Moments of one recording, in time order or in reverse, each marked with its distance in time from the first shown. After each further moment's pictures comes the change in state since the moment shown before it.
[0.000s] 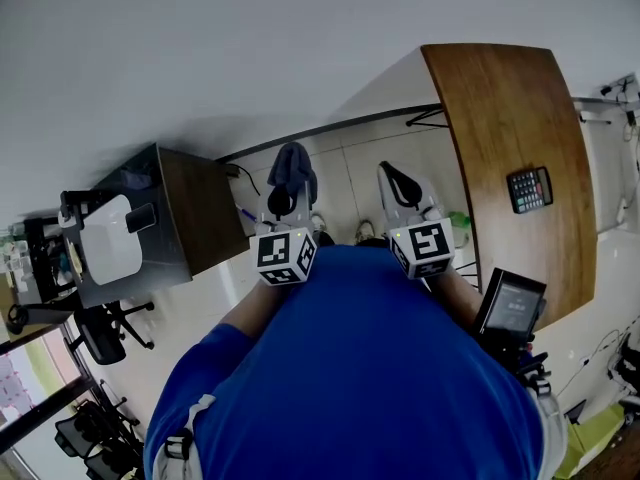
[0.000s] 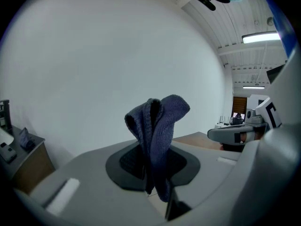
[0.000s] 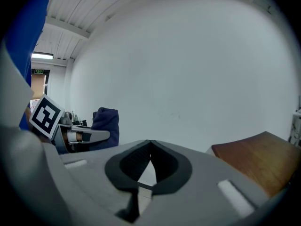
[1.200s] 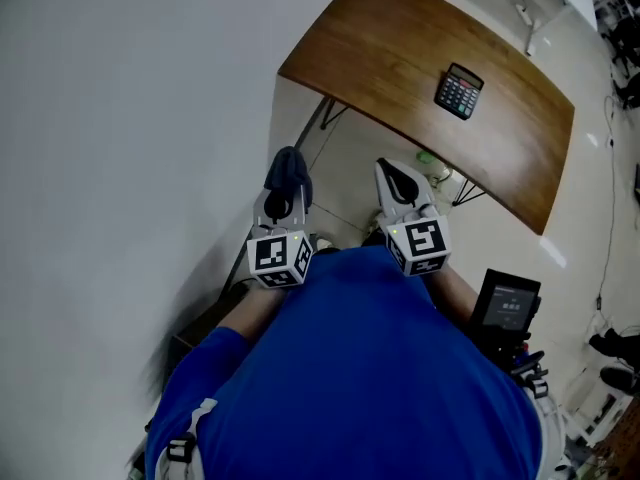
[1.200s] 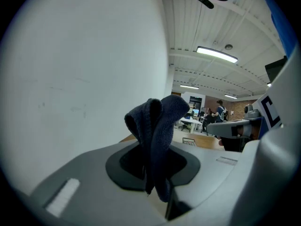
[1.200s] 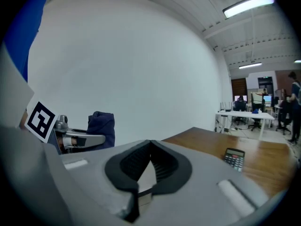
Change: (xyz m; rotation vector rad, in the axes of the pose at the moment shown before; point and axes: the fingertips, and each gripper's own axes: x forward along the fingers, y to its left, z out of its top) left arm 0.019 0.031 0.018 -0.023 0.030 -0.085; right arm 0.029 0.007 0.035 -0.012 0.042 -0.112
